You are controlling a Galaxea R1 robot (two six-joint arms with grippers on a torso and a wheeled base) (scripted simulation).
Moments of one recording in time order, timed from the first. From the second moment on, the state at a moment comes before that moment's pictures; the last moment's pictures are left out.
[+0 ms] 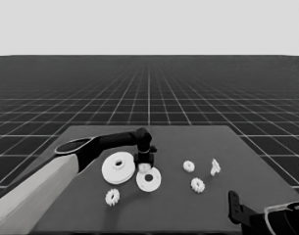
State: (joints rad) left arm 0.12 3.10 -1.98 0.27 1.44 -1.13; right arm -0.35 1.76 -0.39 -0.70 -1.18 0.32
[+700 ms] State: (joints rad) left arm 0.03 2.55 -1.04 0.21 1.56 -1.52; right arm -0.35 1.76 -0.39 -0.70 -1.18 0.32
